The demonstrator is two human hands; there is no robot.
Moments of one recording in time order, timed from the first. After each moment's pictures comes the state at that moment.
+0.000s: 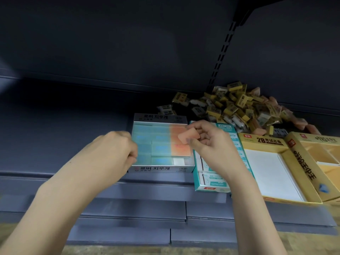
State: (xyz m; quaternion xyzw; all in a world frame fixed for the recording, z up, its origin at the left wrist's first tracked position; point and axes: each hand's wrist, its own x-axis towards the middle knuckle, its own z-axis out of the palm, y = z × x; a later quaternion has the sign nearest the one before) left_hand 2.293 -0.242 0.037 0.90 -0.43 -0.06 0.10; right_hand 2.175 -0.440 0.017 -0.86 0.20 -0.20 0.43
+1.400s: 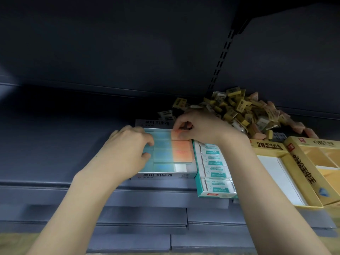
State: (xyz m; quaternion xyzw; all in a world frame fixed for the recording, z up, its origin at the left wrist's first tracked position) left_hand 2.306 -0.274 0.030 0.88 -0.45 -0.03 0.12; right_hand 2.240 -0.473 0.052 -0.98 0.08 0.02 0.20
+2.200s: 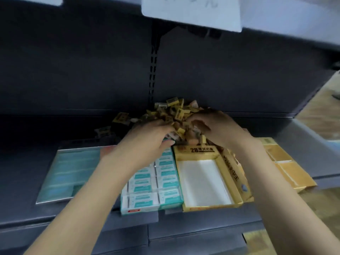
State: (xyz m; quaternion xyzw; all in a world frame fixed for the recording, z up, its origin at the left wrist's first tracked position) left_hand 2.226 -0.433 0.069 0.78 -0.60 0.02 0.19; right_hand 2.110 -0.608 0.080 -0.97 0.20 -0.10 0.03
